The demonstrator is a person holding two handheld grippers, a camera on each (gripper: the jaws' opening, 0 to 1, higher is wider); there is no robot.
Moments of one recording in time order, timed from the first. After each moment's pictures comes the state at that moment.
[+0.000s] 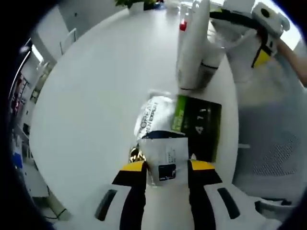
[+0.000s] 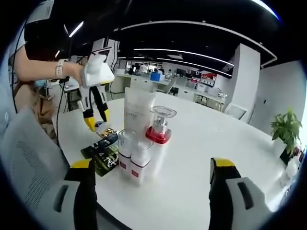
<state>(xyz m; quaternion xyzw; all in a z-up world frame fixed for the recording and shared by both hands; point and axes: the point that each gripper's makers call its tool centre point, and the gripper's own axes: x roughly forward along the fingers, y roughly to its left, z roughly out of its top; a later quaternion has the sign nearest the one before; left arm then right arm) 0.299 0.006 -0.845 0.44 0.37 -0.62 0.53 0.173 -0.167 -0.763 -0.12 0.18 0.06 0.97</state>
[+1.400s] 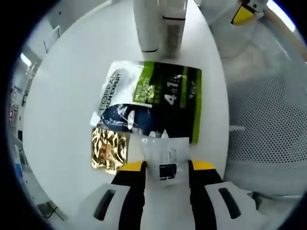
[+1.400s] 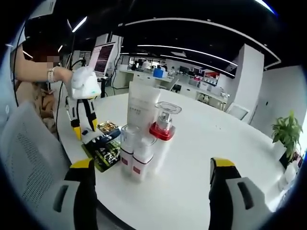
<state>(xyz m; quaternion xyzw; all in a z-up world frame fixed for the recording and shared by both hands) 0.260 0.039 -0.885 0.48 0.39 -0.62 0.48 0.172 -0.163 -0.770 -0.14 0.20 0.07 0.97</state>
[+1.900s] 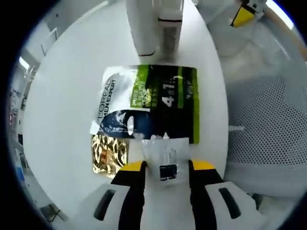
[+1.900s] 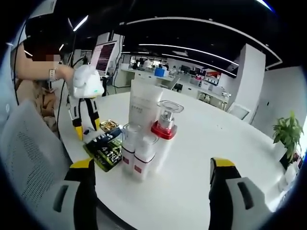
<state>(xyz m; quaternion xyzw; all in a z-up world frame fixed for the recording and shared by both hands) 0.263 0.037 -0.883 0.48 0.39 -0.62 0.48 0.172 -0.162 -0.773 -0.14 0.21 0.08 0.97</state>
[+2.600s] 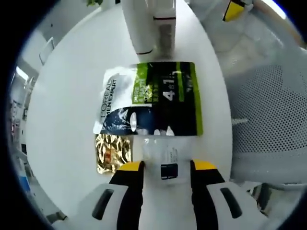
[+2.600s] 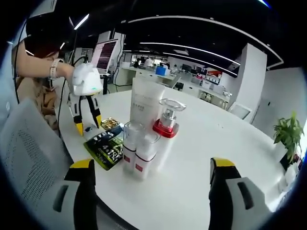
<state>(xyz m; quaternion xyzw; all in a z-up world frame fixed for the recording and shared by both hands) 0.268 0.040 -0.886 0.50 0.35 -0.64 0.47 0.172 -0.159 -0.775 -0.14 0.21 0.08 0.96</state>
